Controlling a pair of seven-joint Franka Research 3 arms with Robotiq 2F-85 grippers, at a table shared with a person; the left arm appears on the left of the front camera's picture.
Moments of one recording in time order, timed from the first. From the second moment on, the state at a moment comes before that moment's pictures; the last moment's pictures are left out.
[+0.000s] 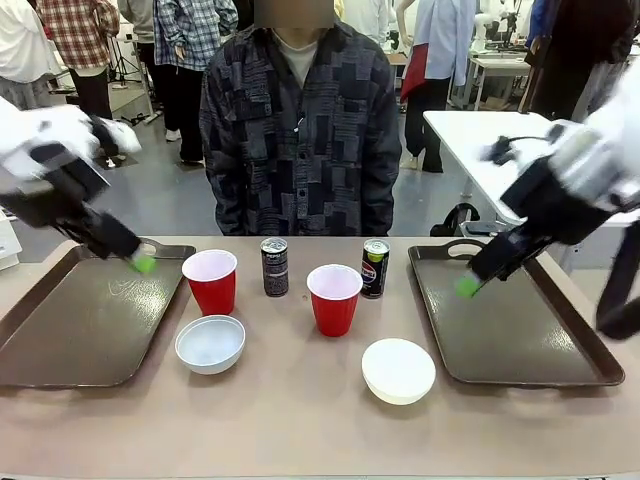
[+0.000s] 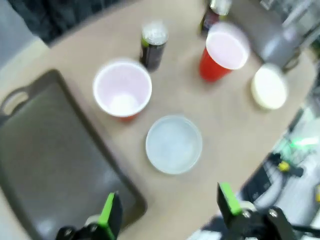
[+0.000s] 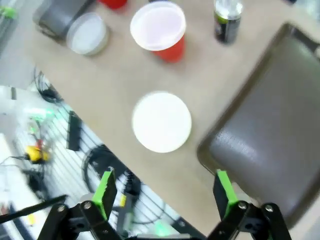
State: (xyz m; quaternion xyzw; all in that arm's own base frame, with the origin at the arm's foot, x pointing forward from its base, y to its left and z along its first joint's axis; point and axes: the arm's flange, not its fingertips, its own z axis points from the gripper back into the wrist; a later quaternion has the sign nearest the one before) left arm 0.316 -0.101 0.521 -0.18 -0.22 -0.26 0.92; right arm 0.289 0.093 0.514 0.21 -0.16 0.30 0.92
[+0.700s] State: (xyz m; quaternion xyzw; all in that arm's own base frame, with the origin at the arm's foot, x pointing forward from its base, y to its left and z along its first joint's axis) left arm 0.320 0.058 0.498 -0.40 -0.20 -0.02 0.89; right arm 0.300 -0.061 0.431 0.47 -0.08 0.12 0.87
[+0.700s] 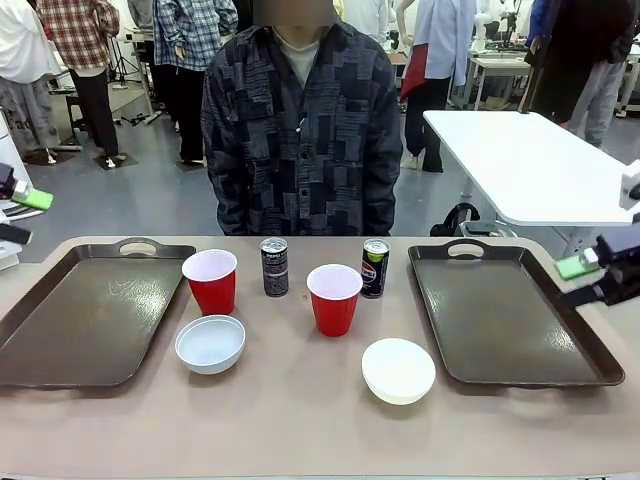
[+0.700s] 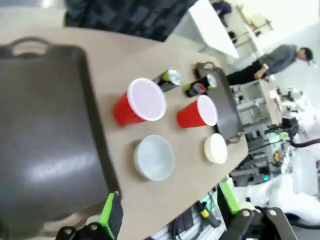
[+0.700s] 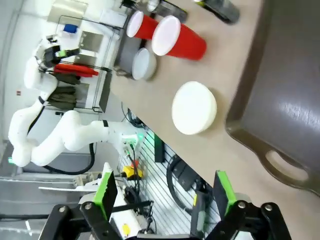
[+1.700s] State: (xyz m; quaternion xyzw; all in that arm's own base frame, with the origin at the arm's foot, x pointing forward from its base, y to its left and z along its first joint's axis) left arm 0.309 0.105 0.469 -0.39 -0.18 0.03 0.90; right arm 0.298 -0.078 0.410 0.46 -0.06 0.08 0.88
